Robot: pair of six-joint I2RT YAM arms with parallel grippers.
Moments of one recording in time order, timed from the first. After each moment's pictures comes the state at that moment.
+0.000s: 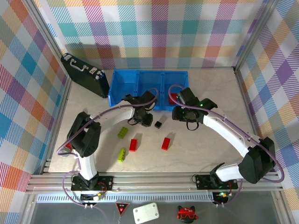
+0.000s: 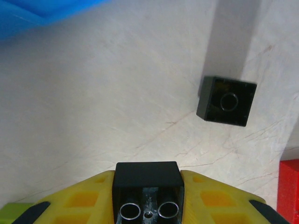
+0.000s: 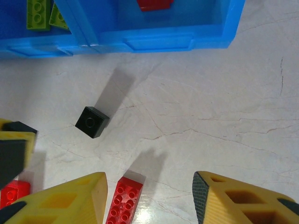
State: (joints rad) left arm -0.69 1.82 1.40 -0.83 -0.03 -0.30; right arm 0.61 1.37 1.19 -0.89 0.12 0.63
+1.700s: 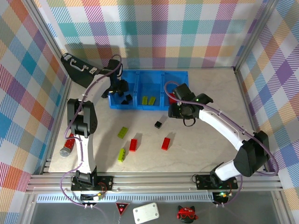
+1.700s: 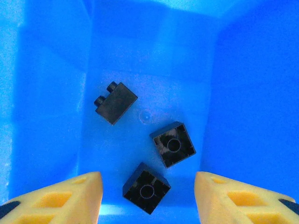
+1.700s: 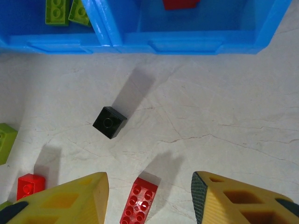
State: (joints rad) left arm -0.22 2.11 1.88 -0.89 0.01 -0.32; right arm 0.61 1.47 1.29 -0.91 0.06 0.59
